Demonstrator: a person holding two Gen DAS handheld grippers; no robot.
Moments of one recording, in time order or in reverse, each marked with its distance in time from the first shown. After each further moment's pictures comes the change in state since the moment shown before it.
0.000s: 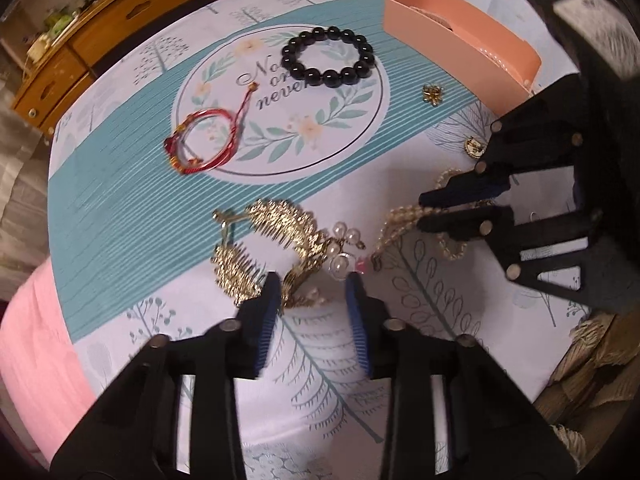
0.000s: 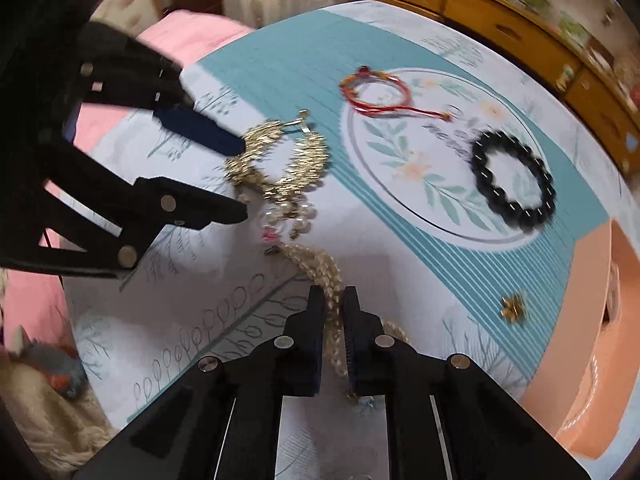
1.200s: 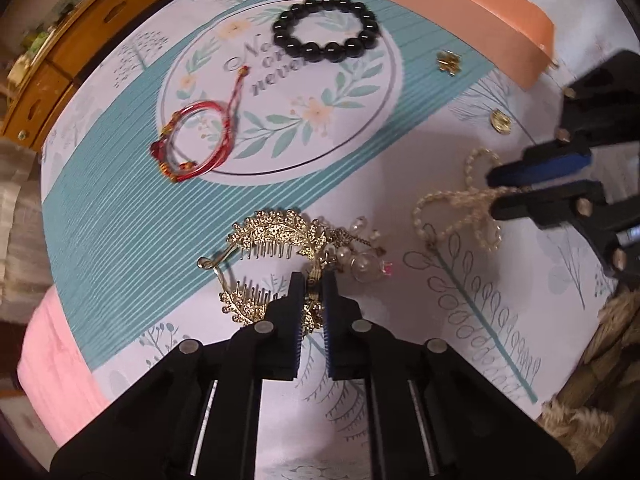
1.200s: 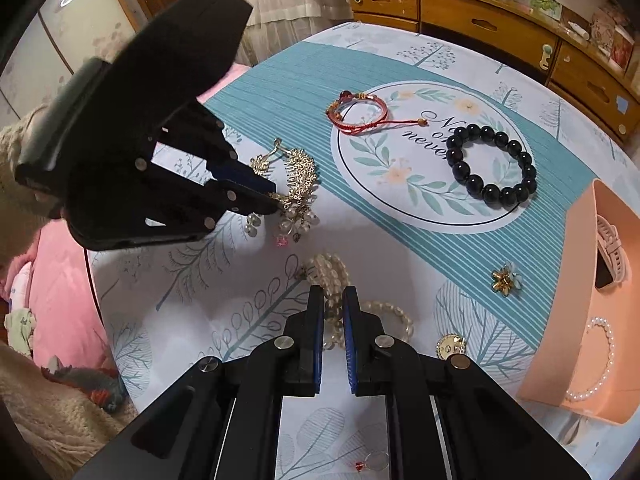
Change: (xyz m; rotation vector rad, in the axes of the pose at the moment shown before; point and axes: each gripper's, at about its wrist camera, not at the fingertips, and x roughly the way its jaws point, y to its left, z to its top) left arm 0.028 0.010 0.012 0.064 0.086 0.044; right arm -0.036 -0.007 -0.018 0.113 -0.094 0.085
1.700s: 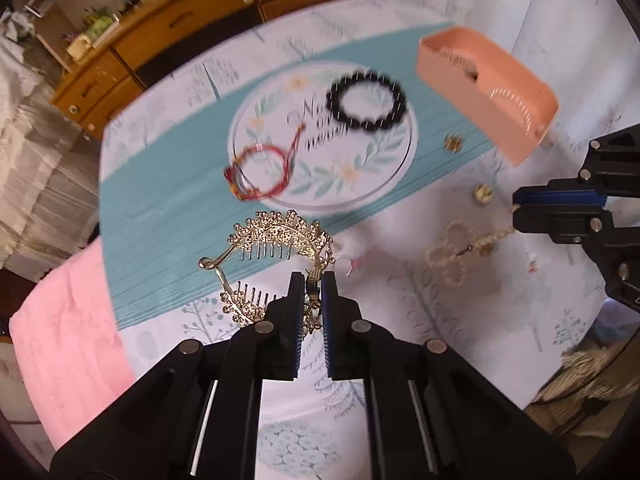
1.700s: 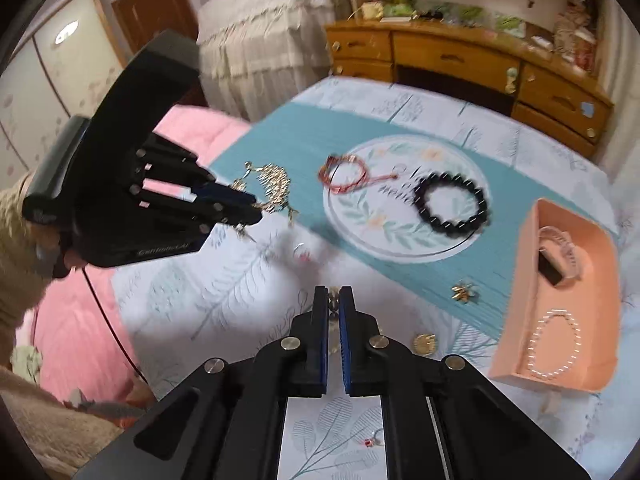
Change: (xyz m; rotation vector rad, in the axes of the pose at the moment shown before) left arm -0.085 -0.004 0.000 -0.157 -0.125 0.085; right arm -0.080 0.002 -0.003 0.086 -0.175 -0.025
